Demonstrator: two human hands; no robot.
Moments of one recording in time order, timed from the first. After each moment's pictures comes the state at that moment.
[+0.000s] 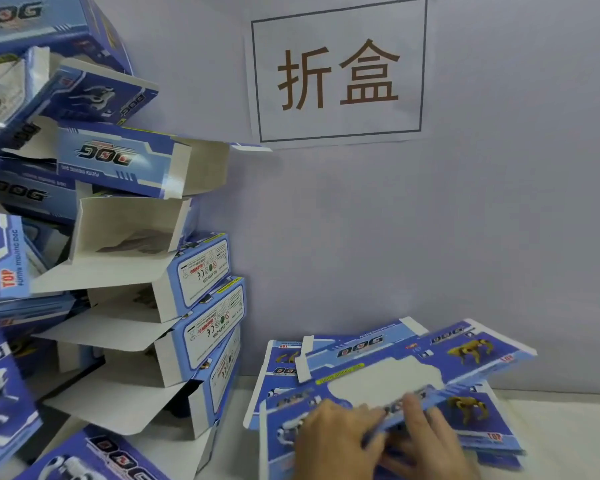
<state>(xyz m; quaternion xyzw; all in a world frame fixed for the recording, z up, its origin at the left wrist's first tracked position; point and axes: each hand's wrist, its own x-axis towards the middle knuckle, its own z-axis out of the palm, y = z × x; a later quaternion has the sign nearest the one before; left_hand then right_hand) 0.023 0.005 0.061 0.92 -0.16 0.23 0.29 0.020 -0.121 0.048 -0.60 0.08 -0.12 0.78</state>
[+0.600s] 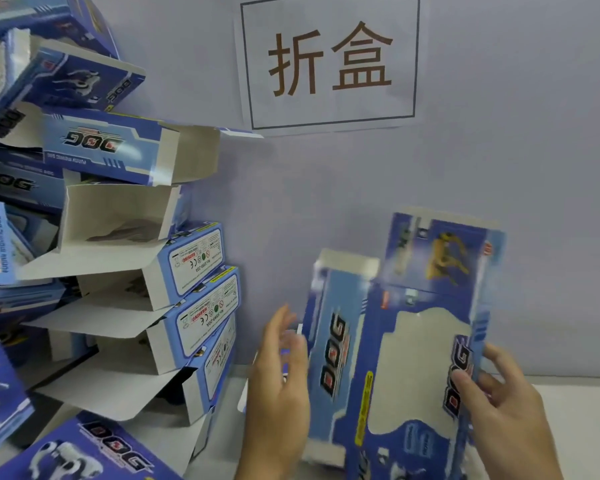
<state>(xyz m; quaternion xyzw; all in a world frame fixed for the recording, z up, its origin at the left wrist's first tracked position) 0.015 0.036 0.093 0.69 -0.11 0.26 0.67 0.010 -0.178 0.071 -0.66 0.05 -0.26 0.70</state>
